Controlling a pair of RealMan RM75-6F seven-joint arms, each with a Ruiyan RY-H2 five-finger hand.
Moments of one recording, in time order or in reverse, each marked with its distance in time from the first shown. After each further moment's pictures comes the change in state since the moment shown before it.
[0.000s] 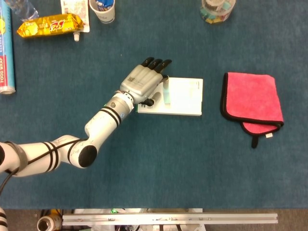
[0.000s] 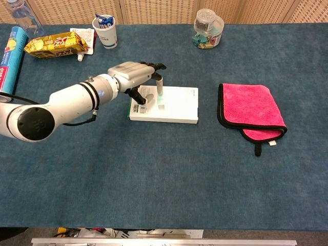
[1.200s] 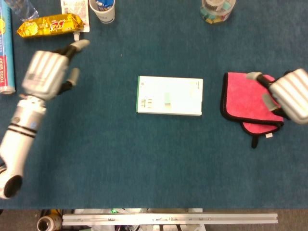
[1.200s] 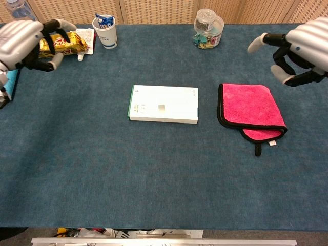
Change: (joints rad) left arm 0.420 0.313 0.082 -0.103 0.390 0.527 -0.303; right arm 0.372 -0.042 0.037 -0.076 -0.048 -0.506 -0.146
